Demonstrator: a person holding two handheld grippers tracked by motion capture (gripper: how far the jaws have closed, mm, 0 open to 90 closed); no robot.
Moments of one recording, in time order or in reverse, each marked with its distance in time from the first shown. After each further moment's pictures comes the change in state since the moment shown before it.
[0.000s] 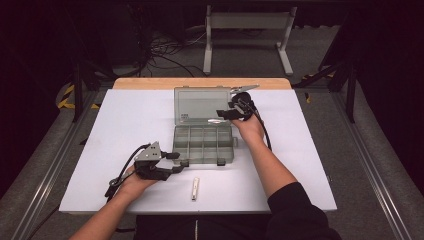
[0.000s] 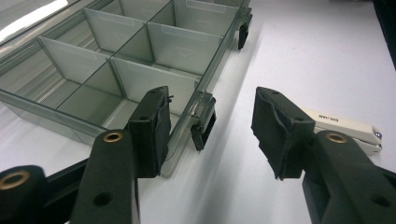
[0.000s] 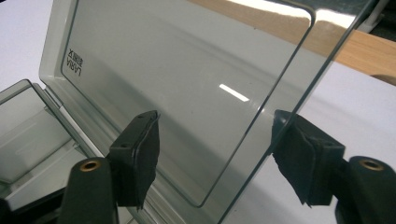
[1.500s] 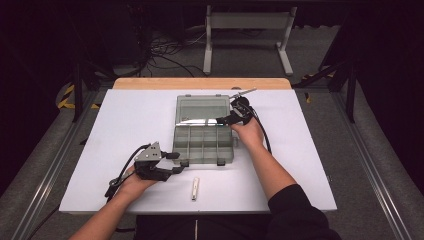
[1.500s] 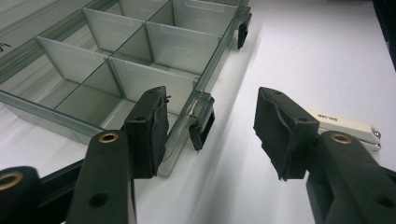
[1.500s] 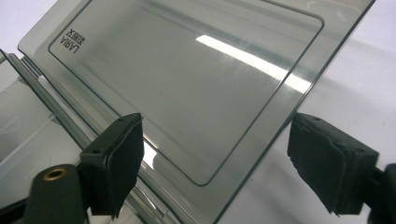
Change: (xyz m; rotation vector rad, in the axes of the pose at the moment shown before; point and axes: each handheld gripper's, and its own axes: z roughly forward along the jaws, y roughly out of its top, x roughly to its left) left arm -0.001 0.000 0.000 0.001 -0.007 -0.003; right arm -0.007 -0.017 0.019 0.128 0.047 0.104
